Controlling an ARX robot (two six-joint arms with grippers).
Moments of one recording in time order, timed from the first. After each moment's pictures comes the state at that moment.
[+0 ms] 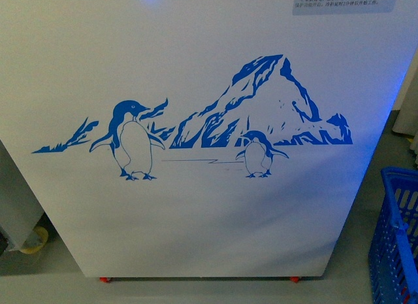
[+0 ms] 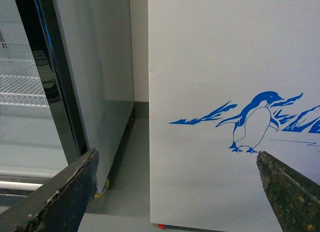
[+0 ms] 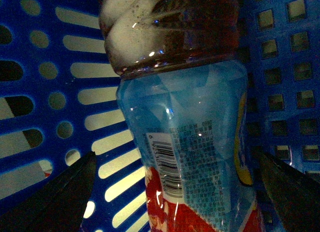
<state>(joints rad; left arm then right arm) 0.00 0.00 0.01 0.00 0.00 0.00 -0.45 3.00 1.56 0.31 -0.43 0.35</state>
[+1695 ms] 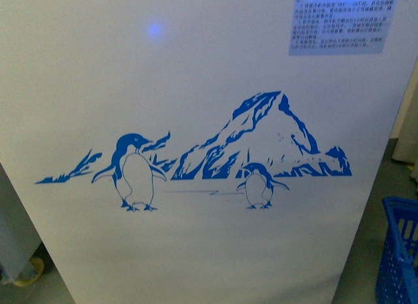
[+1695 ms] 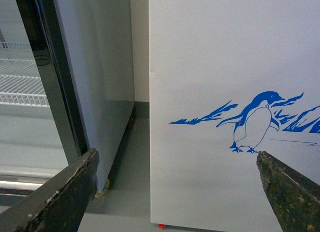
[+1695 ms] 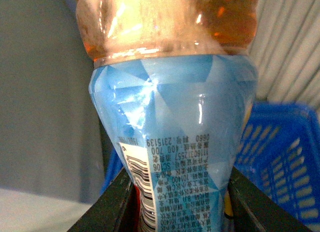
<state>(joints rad) 0.00 0.00 0.01 0.00 0.00 0.00 -0.55 1.34 0.64 0.39 -0.28 0.03</state>
